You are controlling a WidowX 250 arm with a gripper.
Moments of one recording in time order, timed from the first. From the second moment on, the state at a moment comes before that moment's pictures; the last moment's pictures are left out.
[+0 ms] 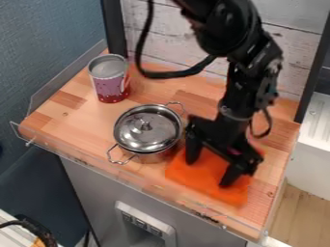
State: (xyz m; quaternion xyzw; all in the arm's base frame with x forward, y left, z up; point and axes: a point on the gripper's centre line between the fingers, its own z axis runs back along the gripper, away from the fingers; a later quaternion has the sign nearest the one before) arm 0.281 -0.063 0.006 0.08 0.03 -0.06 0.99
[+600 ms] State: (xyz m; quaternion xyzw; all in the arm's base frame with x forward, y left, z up) arm 0.382 -0.063 0.010 0.06 -0.02 -0.03 1.00
